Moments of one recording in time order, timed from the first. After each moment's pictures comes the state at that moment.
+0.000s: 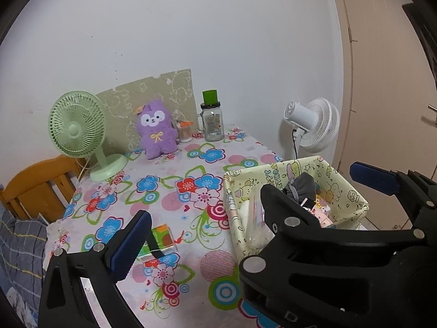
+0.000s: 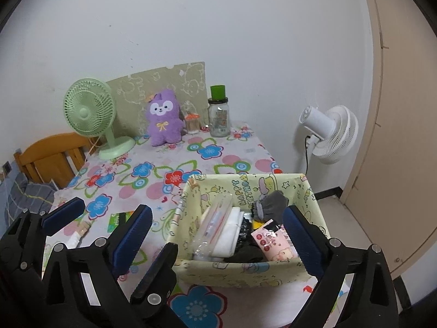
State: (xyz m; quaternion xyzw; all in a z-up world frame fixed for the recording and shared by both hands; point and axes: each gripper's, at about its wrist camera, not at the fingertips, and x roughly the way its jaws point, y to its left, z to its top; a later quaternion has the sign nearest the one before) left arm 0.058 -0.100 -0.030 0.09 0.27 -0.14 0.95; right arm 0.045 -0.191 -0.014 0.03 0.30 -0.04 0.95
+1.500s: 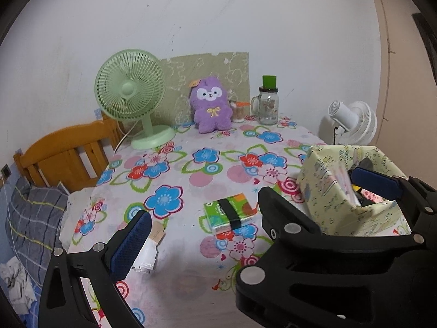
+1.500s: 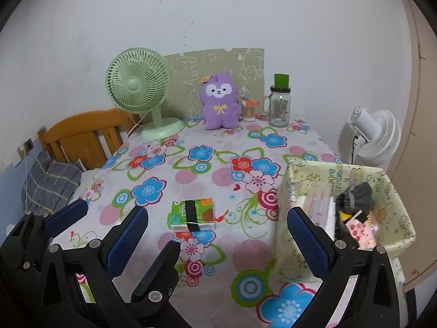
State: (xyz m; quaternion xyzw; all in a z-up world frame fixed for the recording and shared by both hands) left arm 0.072 0.019 -0.062 0.05 0.29 -0.07 0.95; right arm 0.071 -0.074 -0.050 0.01 0.32 0.04 0.95
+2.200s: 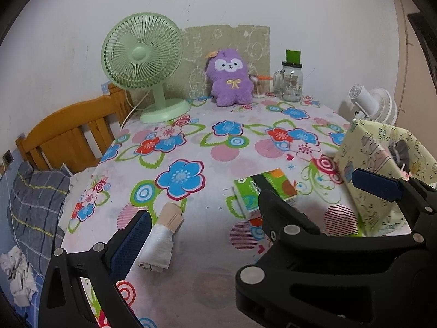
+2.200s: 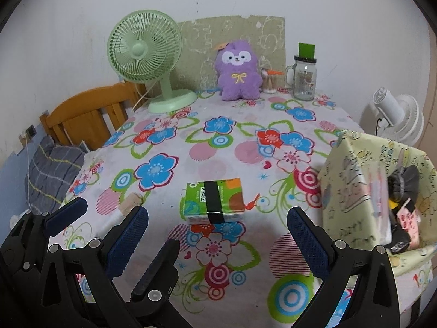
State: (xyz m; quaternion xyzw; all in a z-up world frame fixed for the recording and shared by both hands) left arm 0.109 0.052 -0.108 0.05 0.34 -0.04 0.94; right arm 0.116 -0.041 -0.105 0.01 0.38 0.07 0.92
